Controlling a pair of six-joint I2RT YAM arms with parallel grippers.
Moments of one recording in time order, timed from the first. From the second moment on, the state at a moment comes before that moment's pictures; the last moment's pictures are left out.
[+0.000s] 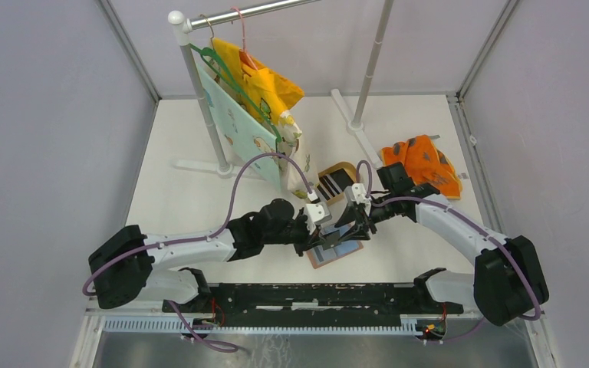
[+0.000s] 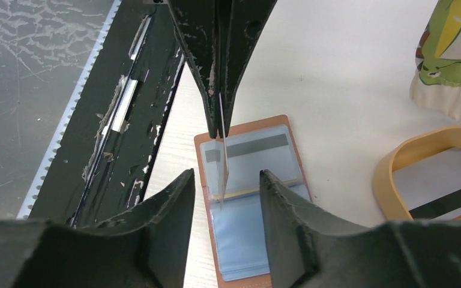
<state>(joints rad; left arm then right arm) -1.06 1.27 0.59 0.23 0.27 -0.05 0.41 1.25 0.72 -0.59 -1.19 -1.01</state>
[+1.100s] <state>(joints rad) -1.07 1.16 0.44 0.32 0.16 -0.09 0.43 1.29 0.71 -0.51 -1.15 -0.83</state>
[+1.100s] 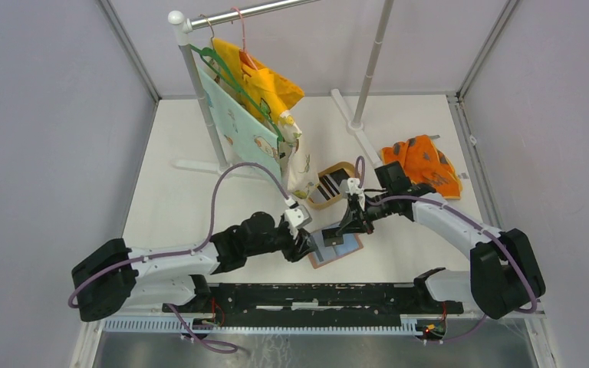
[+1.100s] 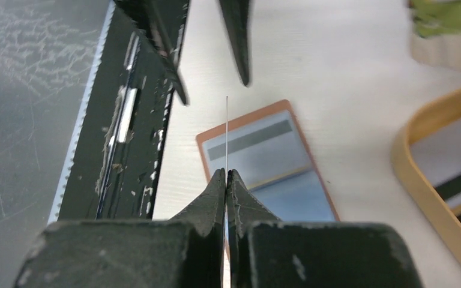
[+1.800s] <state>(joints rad) -1.06 1.17 0.18 0.60 -0.14 -0.74 0.31 1.44 0.65 -0.28 -1.04 -0.27</state>
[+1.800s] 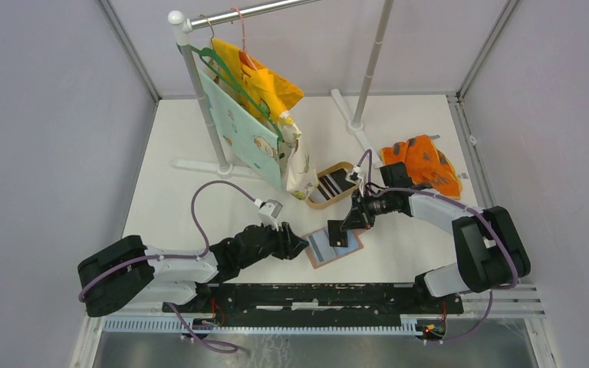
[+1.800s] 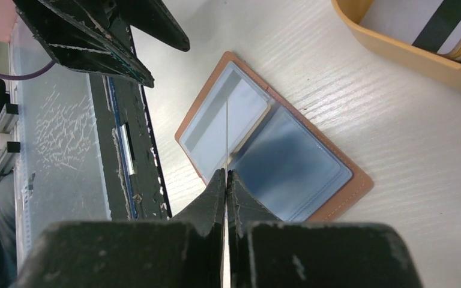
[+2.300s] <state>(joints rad) -1.15 1.37 0.29 0.60 -0.23 -0.79 0.30 1.47 0.65 -0.28 -0.93 -0.19</state>
